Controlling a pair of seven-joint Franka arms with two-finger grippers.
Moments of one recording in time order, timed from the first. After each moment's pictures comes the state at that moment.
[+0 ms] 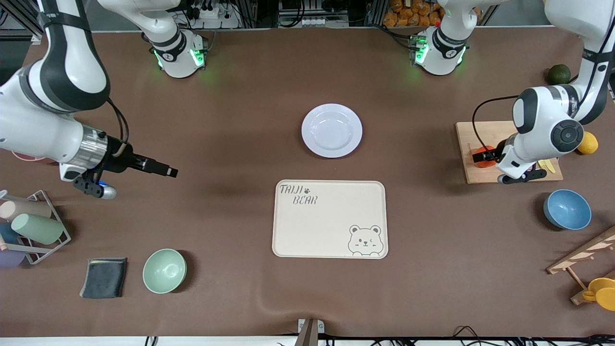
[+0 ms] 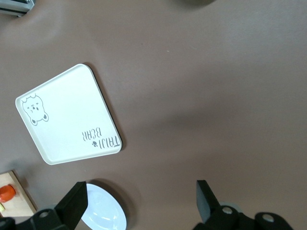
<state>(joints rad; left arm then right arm) 0.10 0.23 0.01 -2.26 0.12 2.25 -0.14 0.06 0.15 0.03 -1.87 0.51 1.96 0.25</state>
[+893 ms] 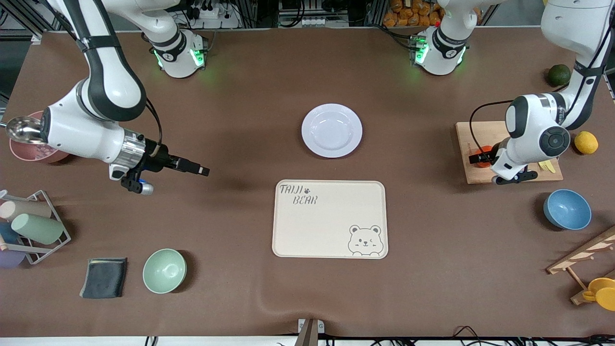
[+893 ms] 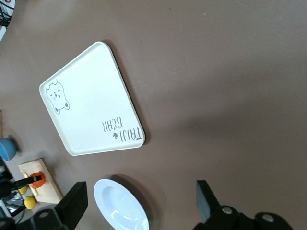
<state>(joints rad) 0.13 0.31 0.01 -2.31 0.15 2.36 -0.14 0.14 0.15 0.02 -2.07 0.77 2.15 0.07</state>
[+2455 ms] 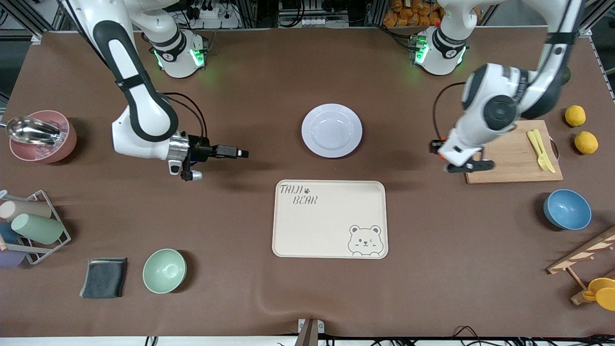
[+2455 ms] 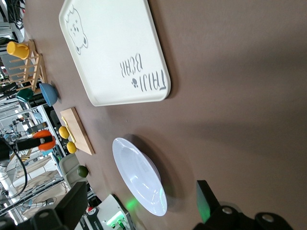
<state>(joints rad) 0.12 0.10 -0.46 -2.23 0.11 2.11 -0.47 0.26 0.27 0.03 -2.25 1.29 2.16 -0.43</state>
